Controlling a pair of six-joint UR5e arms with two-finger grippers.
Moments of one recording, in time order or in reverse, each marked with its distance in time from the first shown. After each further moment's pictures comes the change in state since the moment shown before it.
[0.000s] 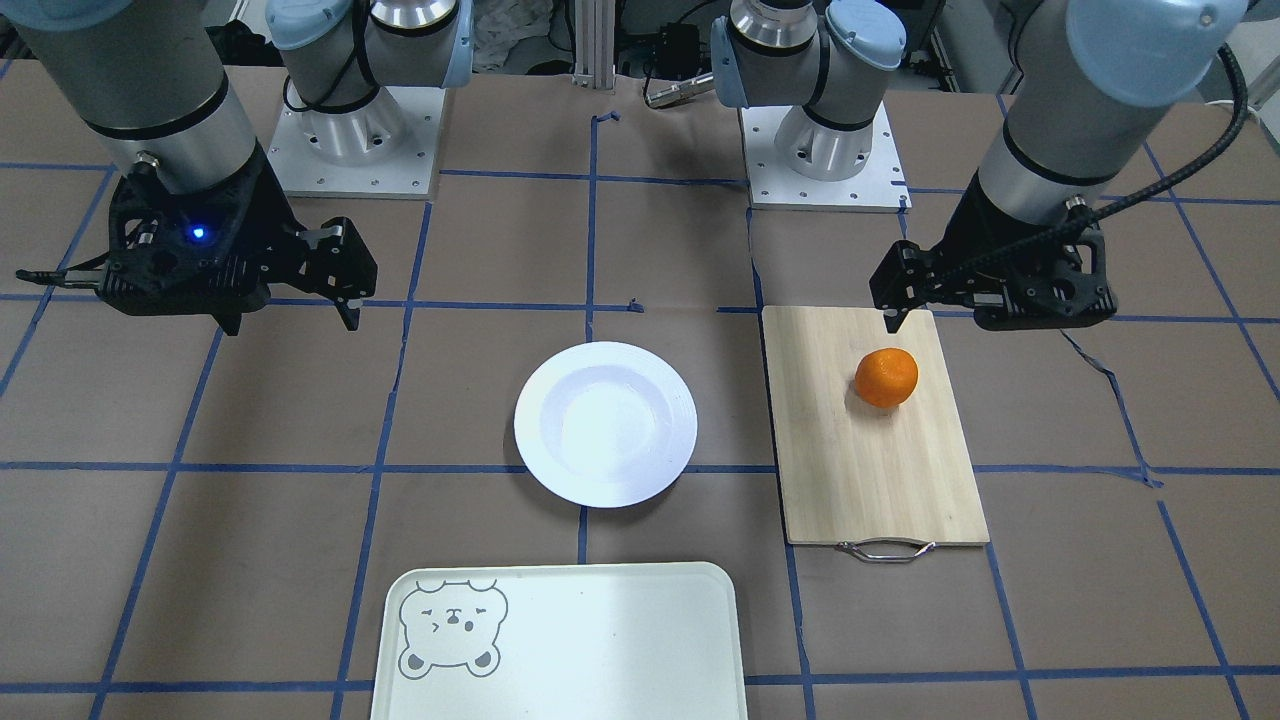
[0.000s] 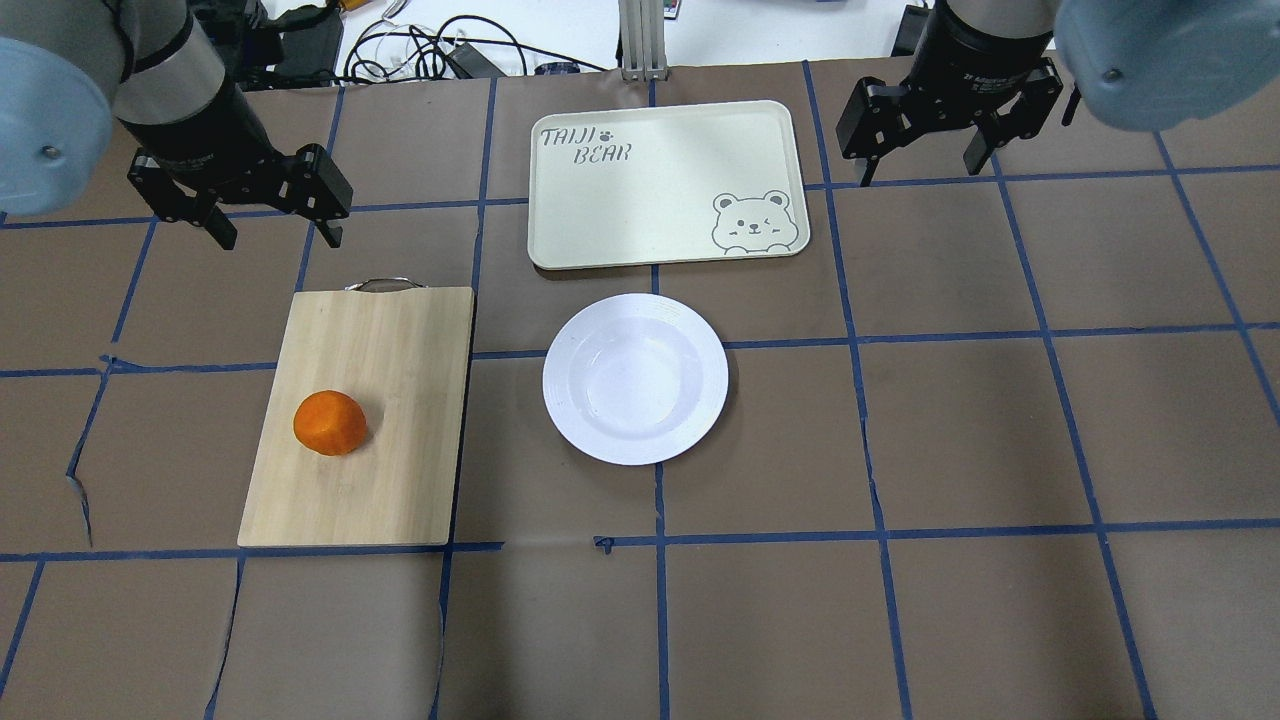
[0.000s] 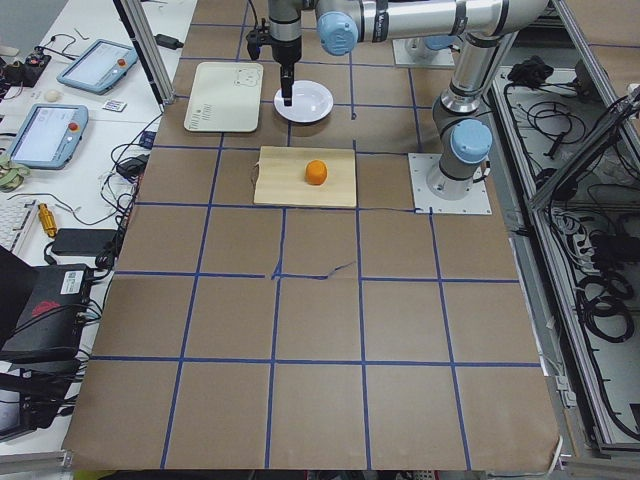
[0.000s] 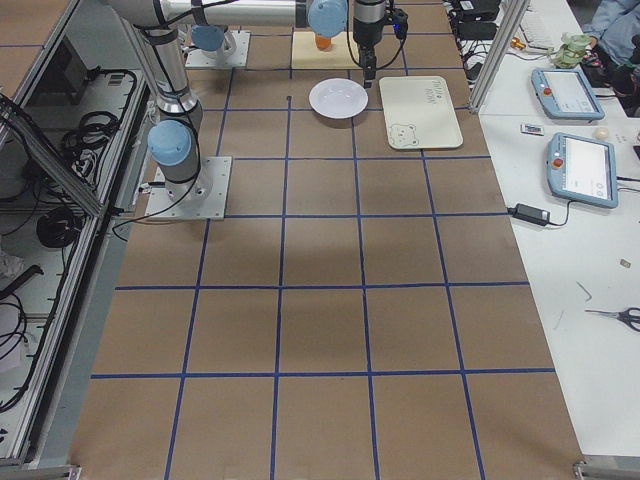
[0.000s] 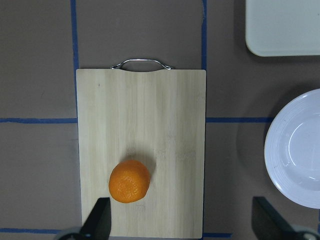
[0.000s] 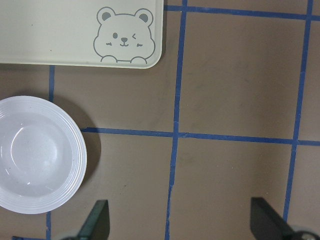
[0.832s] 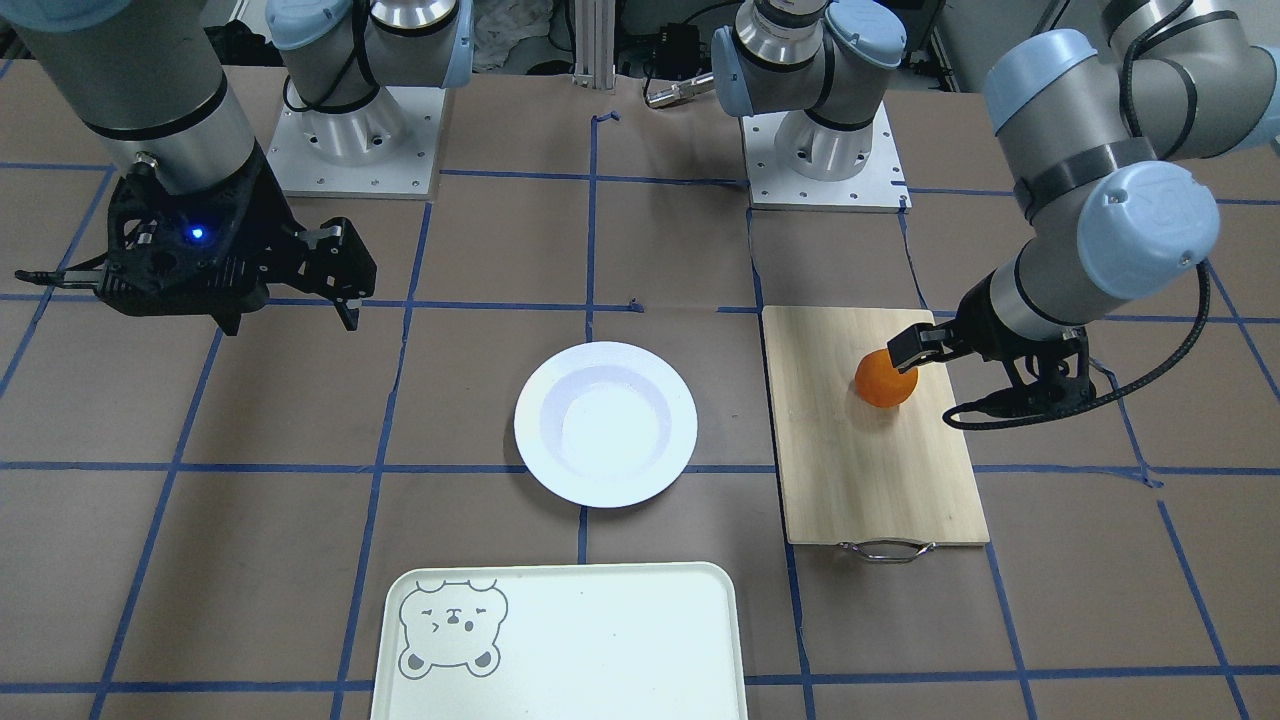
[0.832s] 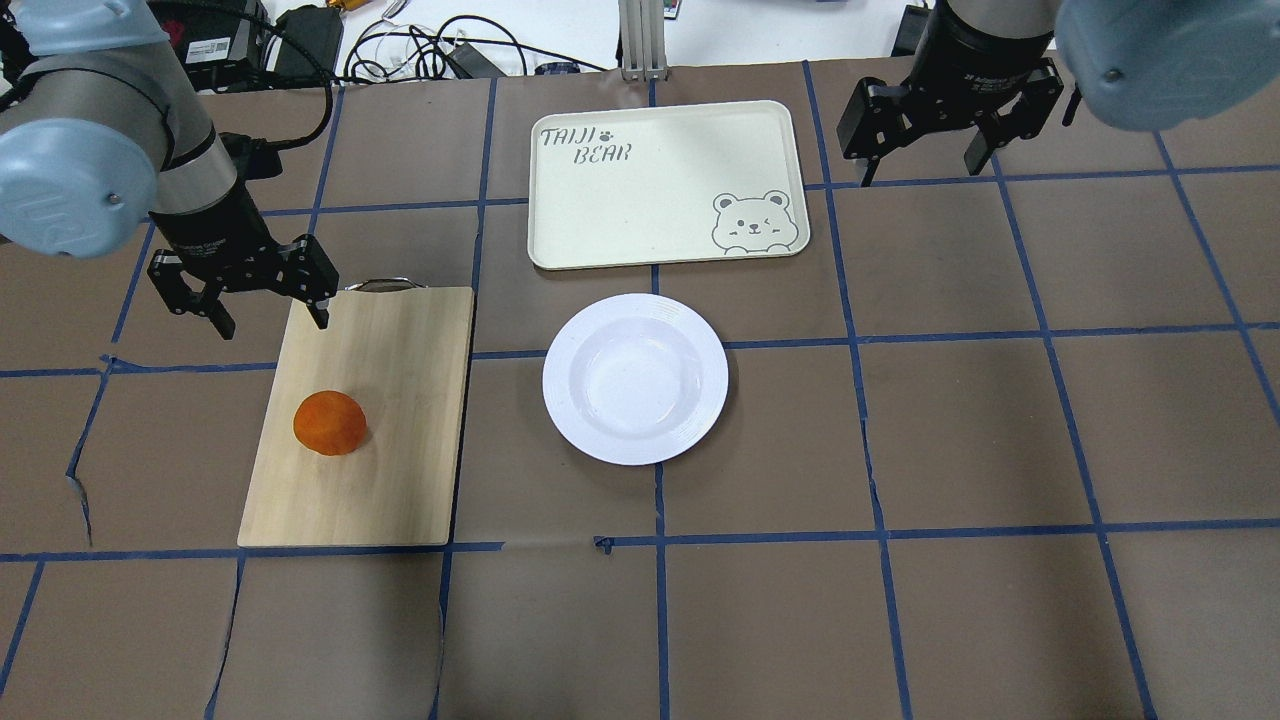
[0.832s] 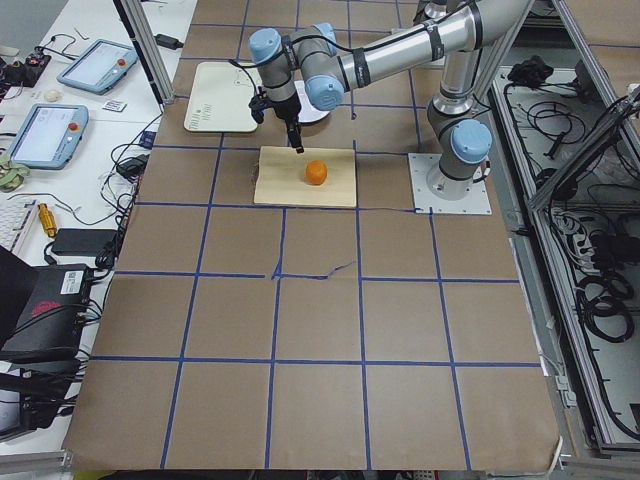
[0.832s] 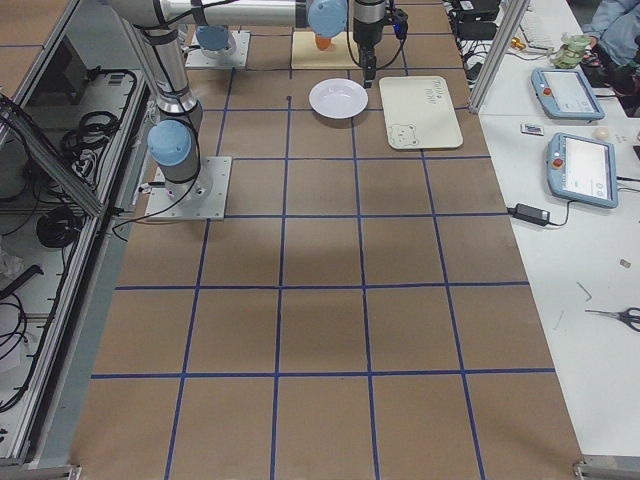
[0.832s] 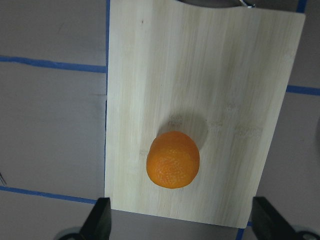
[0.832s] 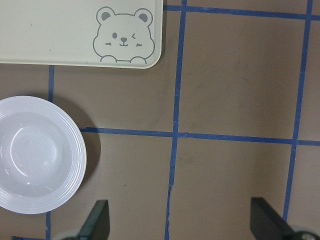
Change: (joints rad) left arm 0.101 -0.115 -0.107 0.025 -0.007 -0.050; right arm -0.001 0.000 0.001 0.000 0.000 -0.001
